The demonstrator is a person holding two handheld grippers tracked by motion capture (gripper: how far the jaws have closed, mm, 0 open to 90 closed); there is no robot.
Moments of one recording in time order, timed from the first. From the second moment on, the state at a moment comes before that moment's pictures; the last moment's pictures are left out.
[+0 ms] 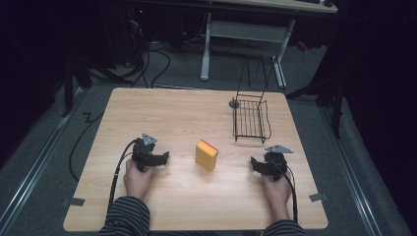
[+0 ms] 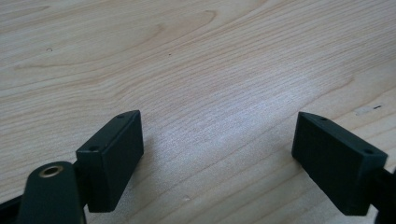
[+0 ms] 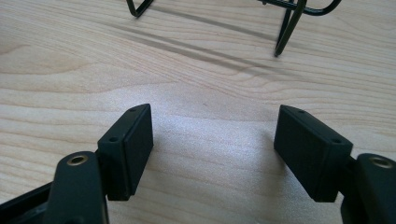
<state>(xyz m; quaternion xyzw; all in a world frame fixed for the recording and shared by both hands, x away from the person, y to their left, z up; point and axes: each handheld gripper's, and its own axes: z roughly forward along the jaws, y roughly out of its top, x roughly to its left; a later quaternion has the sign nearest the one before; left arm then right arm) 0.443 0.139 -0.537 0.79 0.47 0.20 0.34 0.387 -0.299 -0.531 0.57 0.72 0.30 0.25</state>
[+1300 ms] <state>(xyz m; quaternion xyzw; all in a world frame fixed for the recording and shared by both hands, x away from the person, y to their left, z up) 0.443 0.139 -0.537 0.79 0.47 0.20 0.34 0.388 -0.300 -0.530 0.57 0.72 0.30 0.25</state>
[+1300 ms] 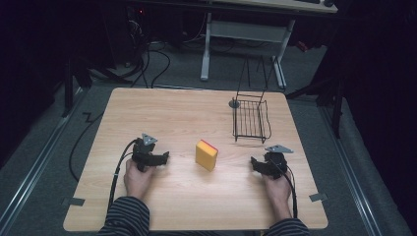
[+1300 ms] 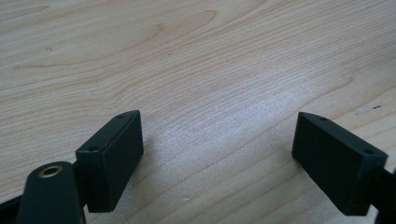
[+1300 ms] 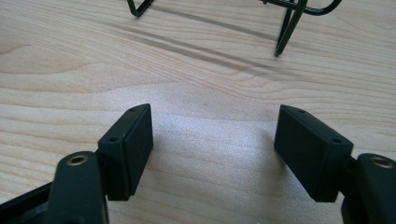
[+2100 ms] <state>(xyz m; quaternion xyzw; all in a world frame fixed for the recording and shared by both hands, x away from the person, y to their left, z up) 0.443 0.139 -0.536 0.79 0.47 0.20 0.34 0.378 -0.306 -0.498 0.56 0.71 0.35 0.23</state>
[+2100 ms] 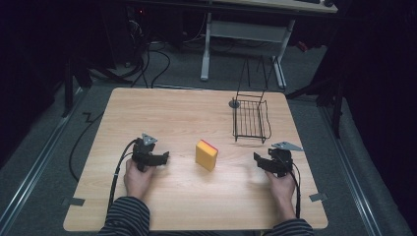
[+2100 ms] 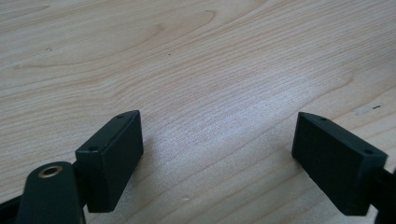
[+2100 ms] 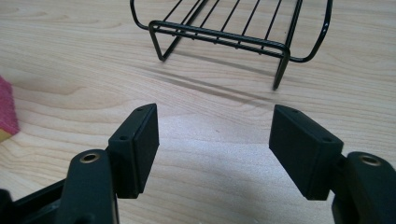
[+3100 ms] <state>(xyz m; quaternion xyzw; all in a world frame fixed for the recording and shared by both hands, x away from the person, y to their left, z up) 0.443 0.139 -0.537 0.79 0.47 0.20 0.34 0.355 -0.273 -0.458 0.48 0.73 0.43 0.23</state>
